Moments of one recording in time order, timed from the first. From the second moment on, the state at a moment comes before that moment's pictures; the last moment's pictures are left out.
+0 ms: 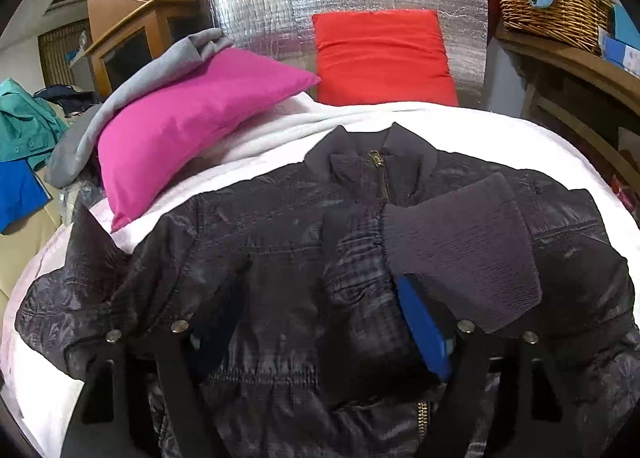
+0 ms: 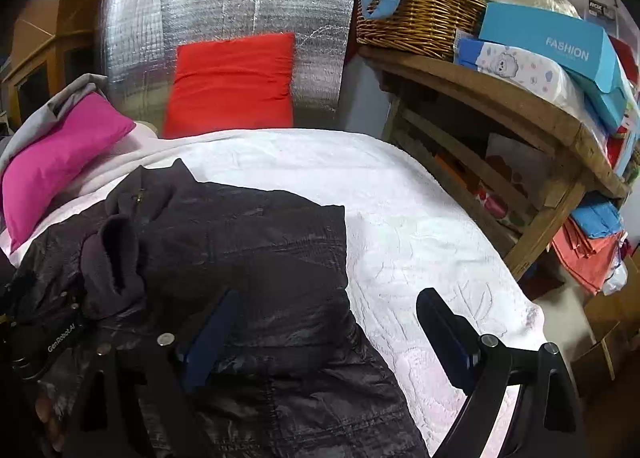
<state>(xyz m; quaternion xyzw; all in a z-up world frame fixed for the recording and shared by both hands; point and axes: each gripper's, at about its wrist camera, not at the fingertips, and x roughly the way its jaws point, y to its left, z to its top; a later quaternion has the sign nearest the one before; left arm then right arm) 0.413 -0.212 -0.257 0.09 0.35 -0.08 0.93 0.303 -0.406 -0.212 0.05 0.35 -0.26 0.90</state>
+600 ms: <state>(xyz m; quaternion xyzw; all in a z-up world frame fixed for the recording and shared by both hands) 0.421 -0.201 -0.260 0.05 0.37 -0.10 0.92 0.306 -0.405 -0.213 0.05 0.35 -0.26 0.90</state>
